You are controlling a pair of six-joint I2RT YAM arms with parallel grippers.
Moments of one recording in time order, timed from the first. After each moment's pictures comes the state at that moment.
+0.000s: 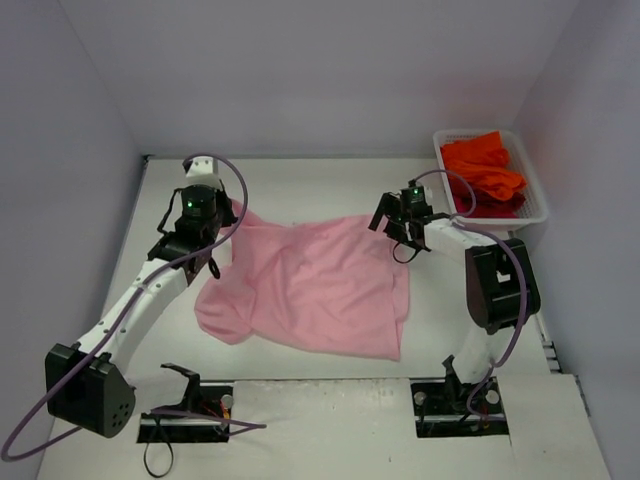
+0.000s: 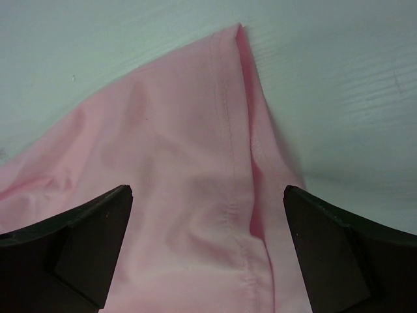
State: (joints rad) left arm -0.32 1.20 1.00 -0.13 -0.26 -0.30; right arm 0.24 1.78 1.05 -0.12 0.01 0.61
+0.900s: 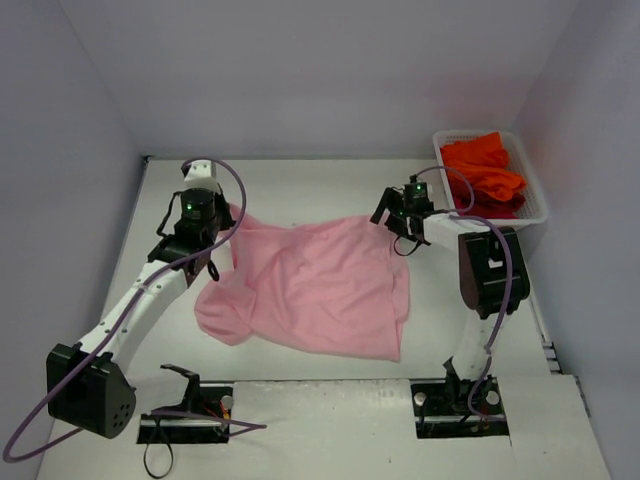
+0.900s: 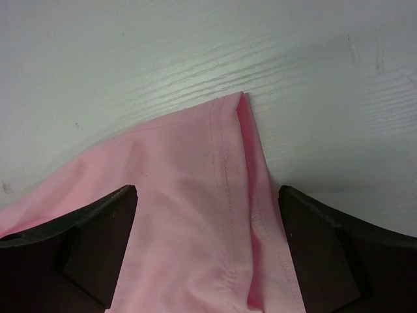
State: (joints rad) left arm -0.30 1.20 0.97 -0.13 -0.27 -0.31; right arm 0.19 1.91 1.13 -0.01 -0.05 0.59
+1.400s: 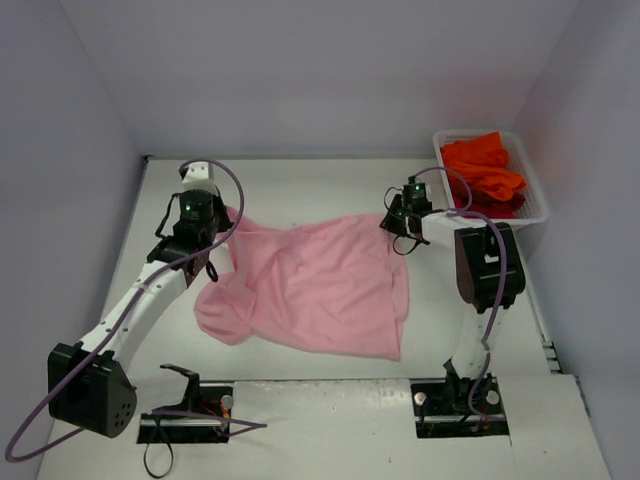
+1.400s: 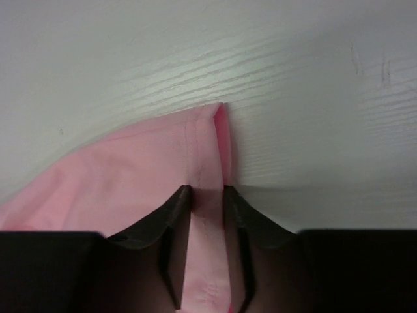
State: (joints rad) left arm -0.28 1.20 0.95 -0.13 -0.27 -0.31; right arm 0.19 1.96 1.15 0.00 -0.06 0.57
